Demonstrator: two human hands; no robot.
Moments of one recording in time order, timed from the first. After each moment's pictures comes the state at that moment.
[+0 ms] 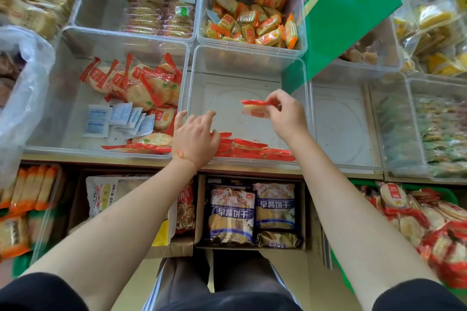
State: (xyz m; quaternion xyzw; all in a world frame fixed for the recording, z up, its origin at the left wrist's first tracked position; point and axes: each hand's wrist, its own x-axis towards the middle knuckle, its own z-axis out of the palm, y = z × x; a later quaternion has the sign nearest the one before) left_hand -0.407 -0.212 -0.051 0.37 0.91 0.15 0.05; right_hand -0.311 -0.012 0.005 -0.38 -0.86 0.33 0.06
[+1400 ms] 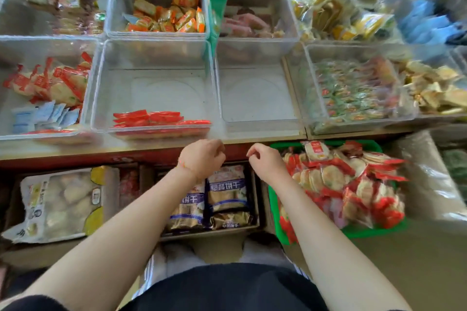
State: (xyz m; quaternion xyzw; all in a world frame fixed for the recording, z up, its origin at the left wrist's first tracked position) left_hand -0.185 -0.123 -0.017 0.46 0.84 0.15 0.24; right_hand -0.038 0.002 -0.022 -0.44 -0.82 0.36 -0.05
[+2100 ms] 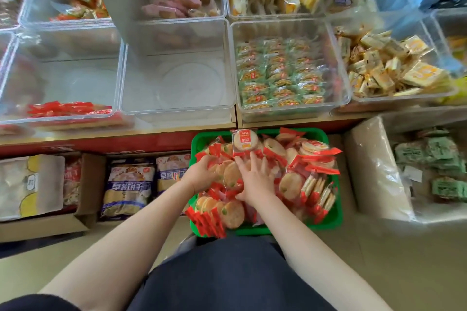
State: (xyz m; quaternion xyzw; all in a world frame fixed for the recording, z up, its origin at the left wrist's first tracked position) left_hand 0.040 0.031 -0.057 0.21 0.84 0.18 0.47; right_hand 0.178 0.137 -0.075 -0.32 -0.88 0.22 -0.28
